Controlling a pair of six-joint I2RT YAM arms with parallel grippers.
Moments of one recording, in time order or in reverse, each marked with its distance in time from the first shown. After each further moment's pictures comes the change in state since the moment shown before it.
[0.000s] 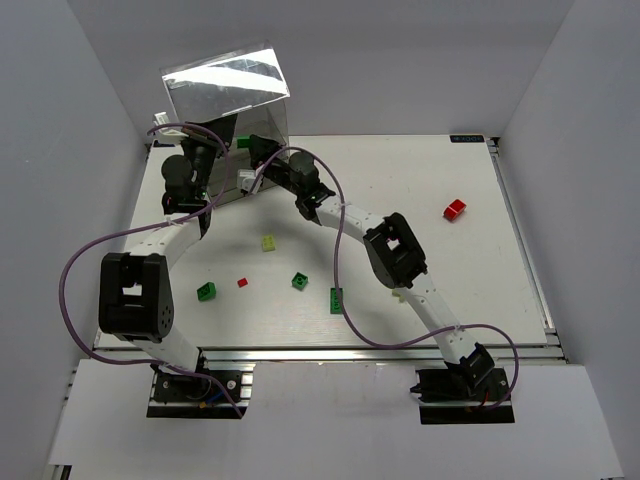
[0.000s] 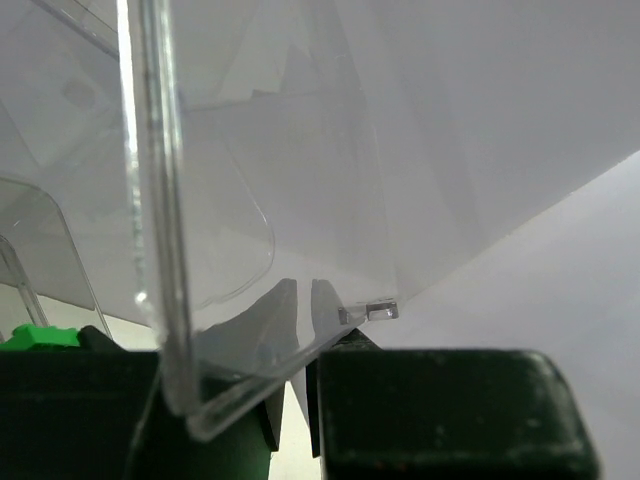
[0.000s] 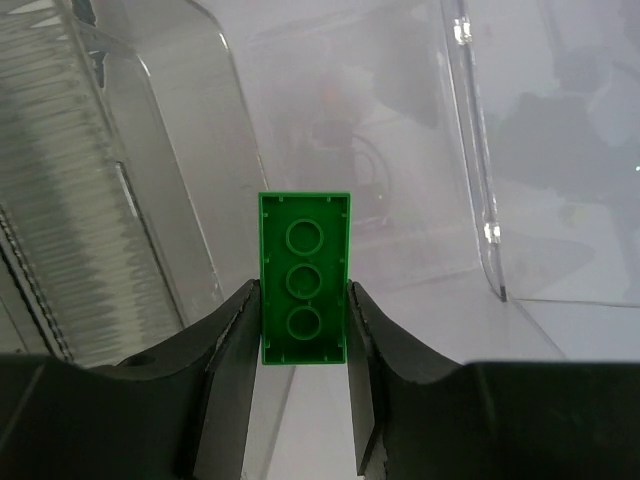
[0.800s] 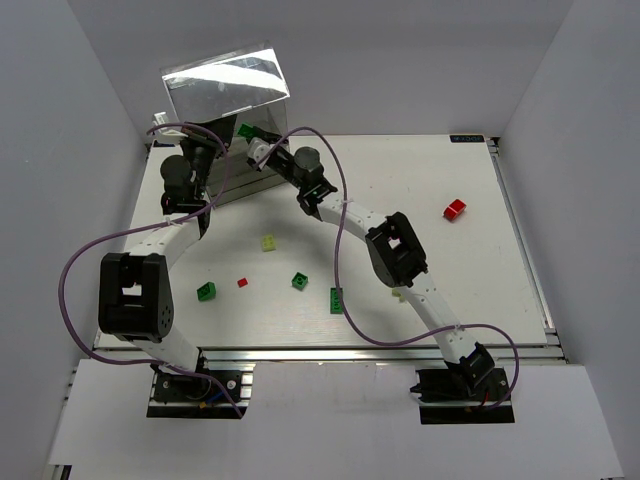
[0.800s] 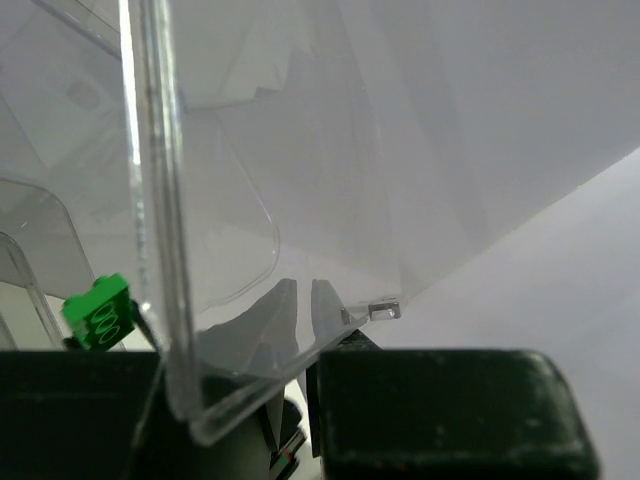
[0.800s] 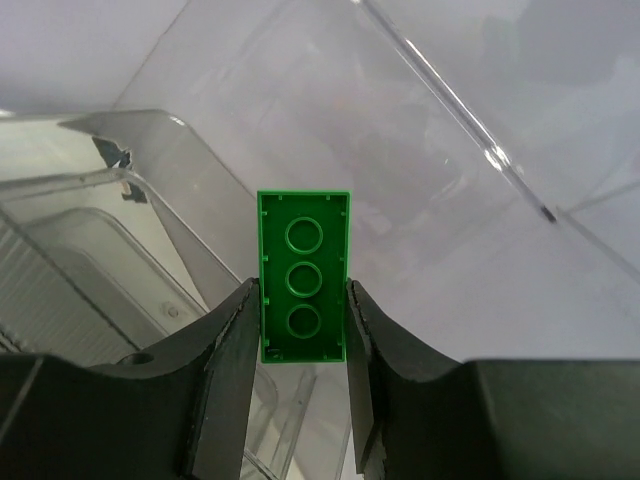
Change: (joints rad) left arm 0.007 0.000 -0.002 0.000 0.012 0.014; right arm -0.015 0.020 0.057 0.101 0.037 0.545
